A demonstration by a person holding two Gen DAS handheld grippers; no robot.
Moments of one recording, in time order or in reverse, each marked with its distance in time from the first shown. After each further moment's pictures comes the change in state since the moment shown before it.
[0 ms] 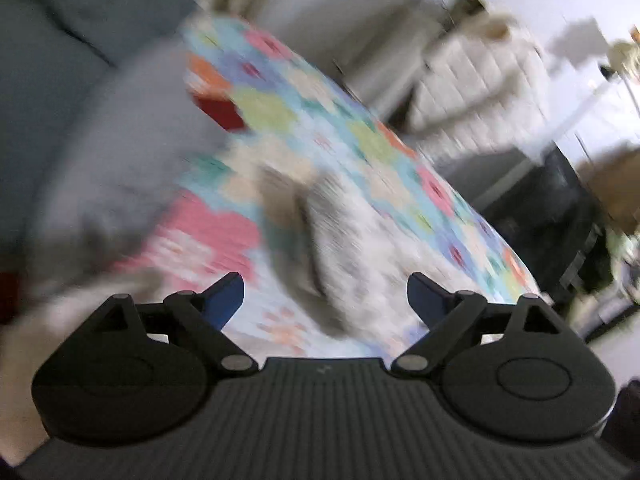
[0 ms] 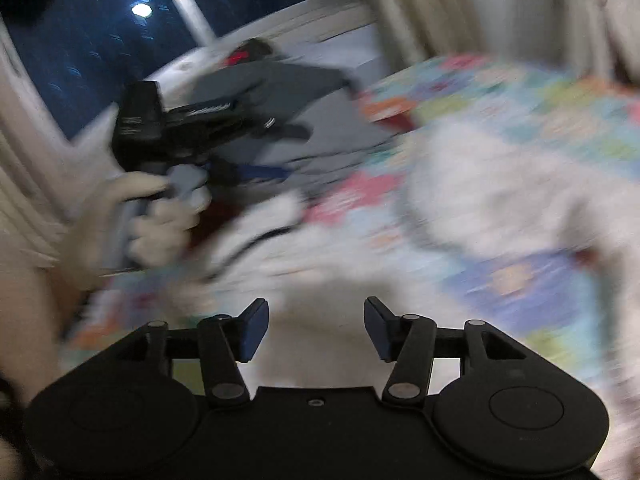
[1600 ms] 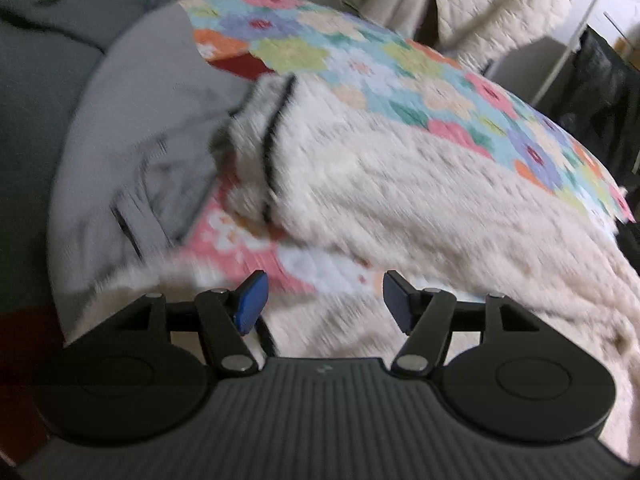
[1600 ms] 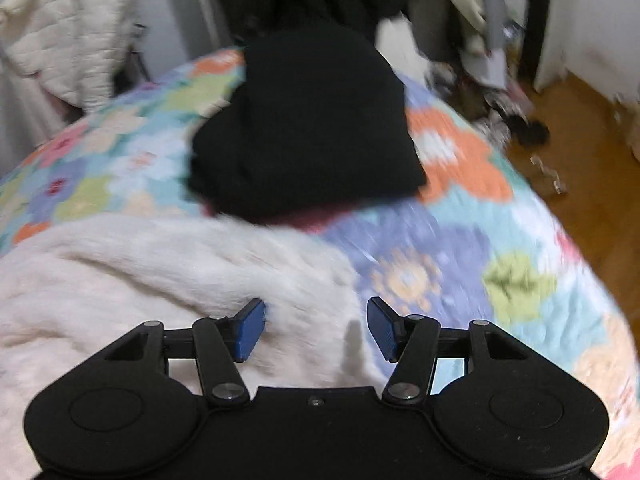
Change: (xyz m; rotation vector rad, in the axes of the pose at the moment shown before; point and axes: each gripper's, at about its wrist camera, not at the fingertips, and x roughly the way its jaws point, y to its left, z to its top) left arm 0.020 0.021 -0.031 0.250 0.157 0.206; right arm -0.235 -0.191 -0.220 0.862 -0.134 -1.023
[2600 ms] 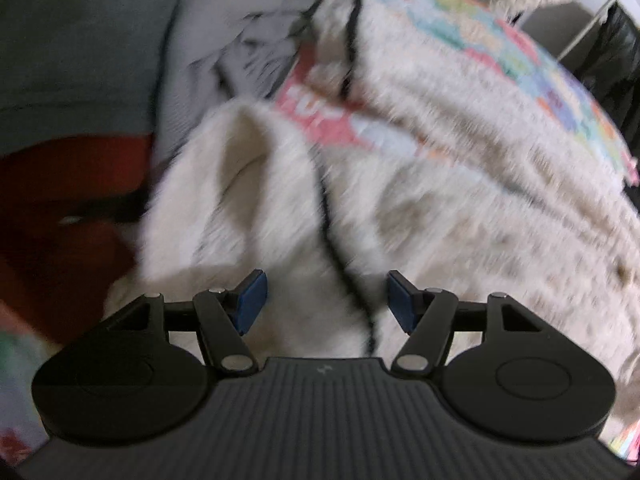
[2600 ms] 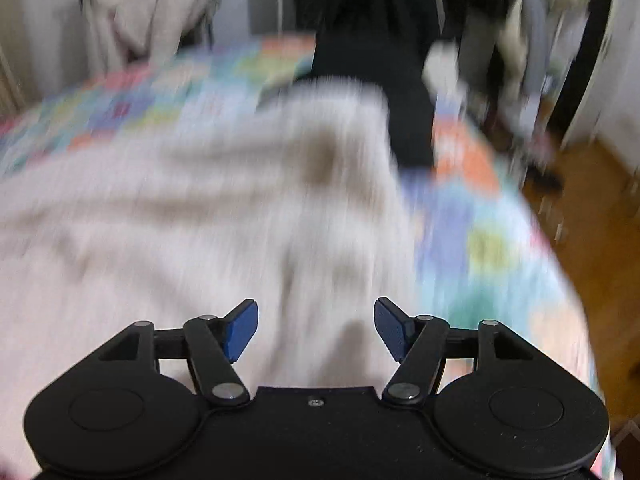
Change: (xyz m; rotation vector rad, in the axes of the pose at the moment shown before) left arm -0.041 0.053 -0.049 -0.062 0.215 0.051; right arm -0.094 0.020 -0.086 -0.214 0.046 0.011
